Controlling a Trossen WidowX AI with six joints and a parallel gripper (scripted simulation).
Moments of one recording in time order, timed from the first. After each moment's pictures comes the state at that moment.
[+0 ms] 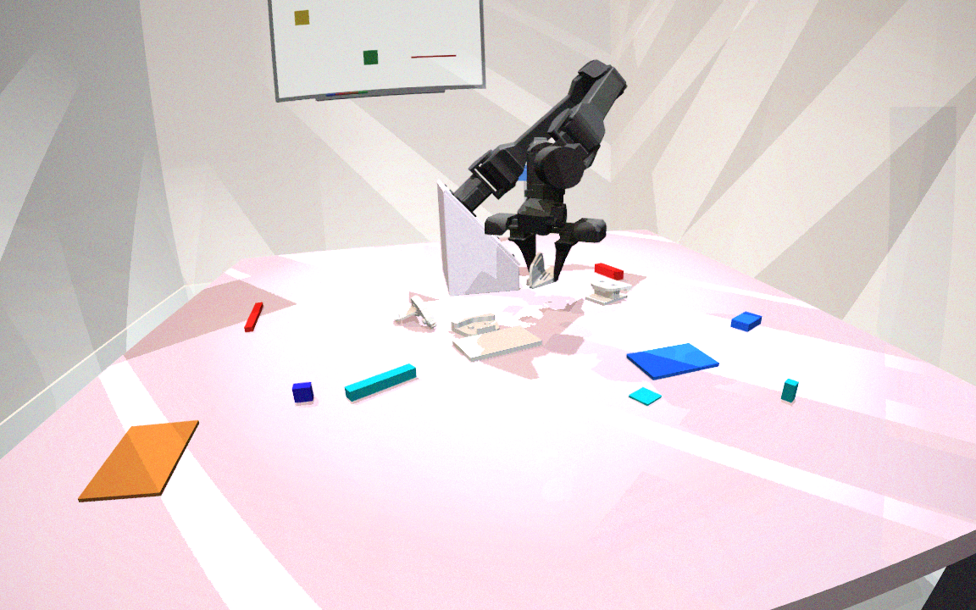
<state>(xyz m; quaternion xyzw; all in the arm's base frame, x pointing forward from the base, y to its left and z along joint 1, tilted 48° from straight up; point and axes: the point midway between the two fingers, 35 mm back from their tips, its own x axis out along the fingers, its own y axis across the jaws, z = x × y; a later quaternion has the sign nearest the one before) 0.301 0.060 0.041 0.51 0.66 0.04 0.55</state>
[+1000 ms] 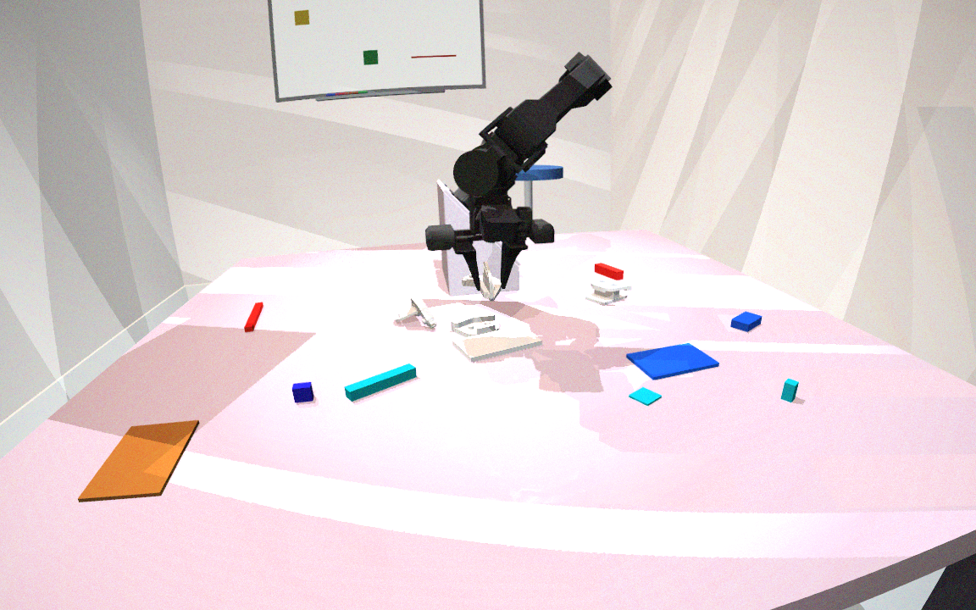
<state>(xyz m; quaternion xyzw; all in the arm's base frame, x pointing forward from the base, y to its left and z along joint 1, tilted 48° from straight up) 0.320 -0.007 -0.028 0.33 0.61 0.24 0.68</state>
